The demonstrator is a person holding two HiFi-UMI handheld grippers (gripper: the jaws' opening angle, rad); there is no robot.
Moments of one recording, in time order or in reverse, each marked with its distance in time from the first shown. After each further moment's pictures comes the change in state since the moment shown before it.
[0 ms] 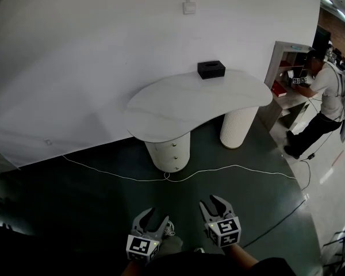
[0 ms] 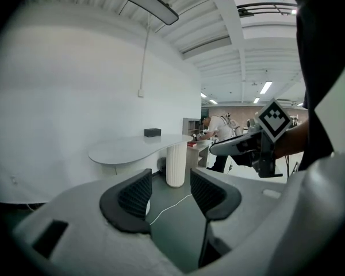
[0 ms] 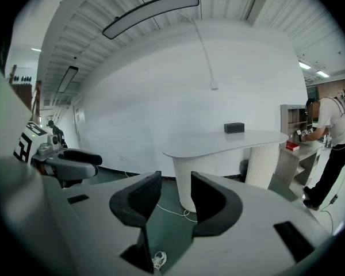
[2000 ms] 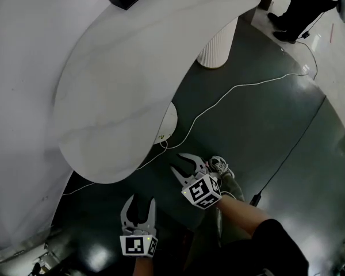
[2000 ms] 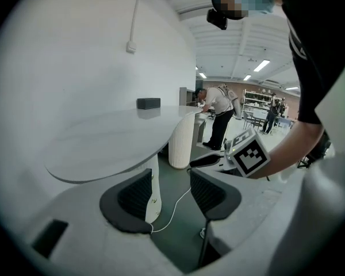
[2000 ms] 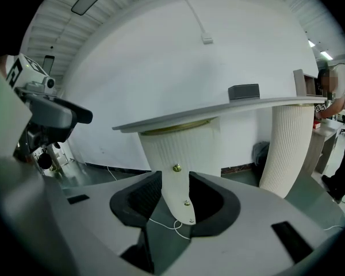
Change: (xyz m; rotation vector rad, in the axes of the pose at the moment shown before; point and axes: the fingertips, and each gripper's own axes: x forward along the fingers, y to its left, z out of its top) left arm 0.461 0.229 -0.076 0.096 0.257 -0.173; right arm 0.512 -0.240 -0.116 0.040 0.094 -0.008
